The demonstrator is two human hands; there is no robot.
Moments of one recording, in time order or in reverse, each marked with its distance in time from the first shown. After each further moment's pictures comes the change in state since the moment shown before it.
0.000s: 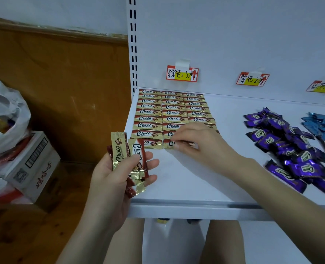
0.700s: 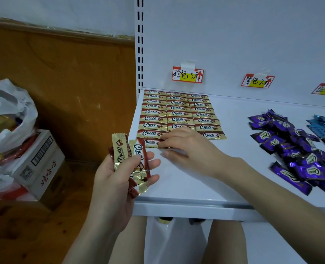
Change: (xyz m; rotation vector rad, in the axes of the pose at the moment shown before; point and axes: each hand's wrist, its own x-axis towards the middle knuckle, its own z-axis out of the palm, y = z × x) left_hand -0.005 0.001 -0.005 -0.042 0.030 0.010; right_hand 0.012 -0.018 0.016 -0.063 -0.120 -0.107
